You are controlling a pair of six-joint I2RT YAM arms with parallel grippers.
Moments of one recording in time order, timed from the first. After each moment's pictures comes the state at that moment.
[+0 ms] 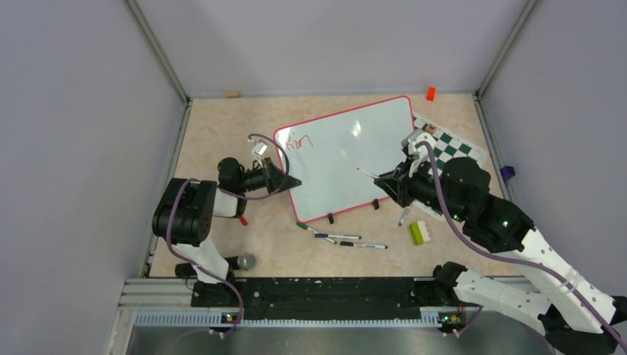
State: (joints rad) left arm -0.10 1.74 0.51 1.18 1.14 -0.68; right arm 0.82 0.76 1.09 -0.58 0.01 0.09
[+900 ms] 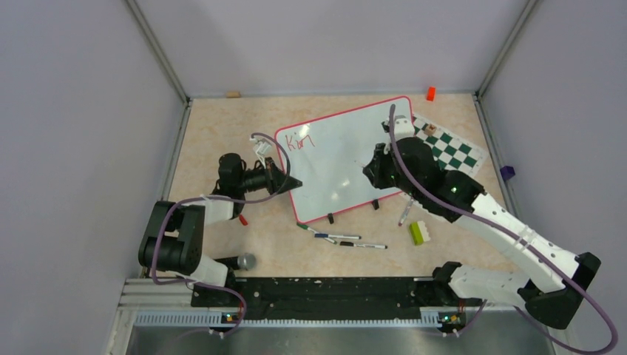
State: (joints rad) left arm -0.15 1.50 0.53 0.72 1.03 -0.44; right arm 0.82 1.08 1.17 -0.61 0.25 0.41
